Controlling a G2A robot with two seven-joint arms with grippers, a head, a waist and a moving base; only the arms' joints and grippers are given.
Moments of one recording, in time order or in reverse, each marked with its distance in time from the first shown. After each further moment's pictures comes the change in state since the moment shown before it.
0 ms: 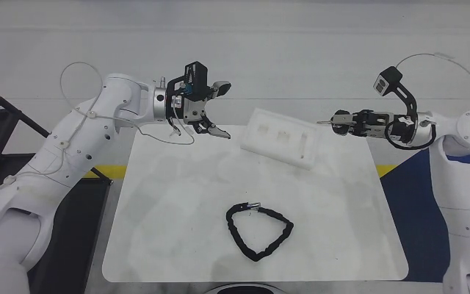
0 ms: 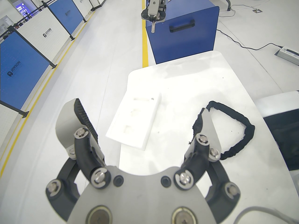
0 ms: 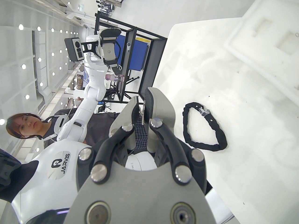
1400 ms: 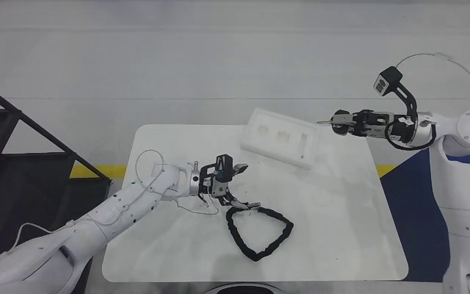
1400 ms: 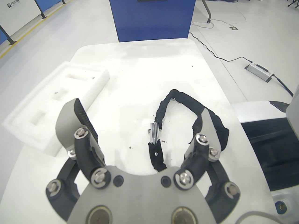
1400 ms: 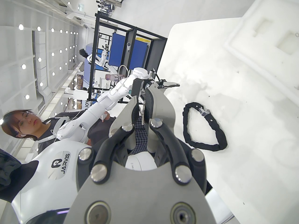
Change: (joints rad) left arm 0.447 -0.096 0.109 0.028 0.300 0.229 0.266; right arm 0.000 0.000 0.000 0.000 0.000 0.000 0.000
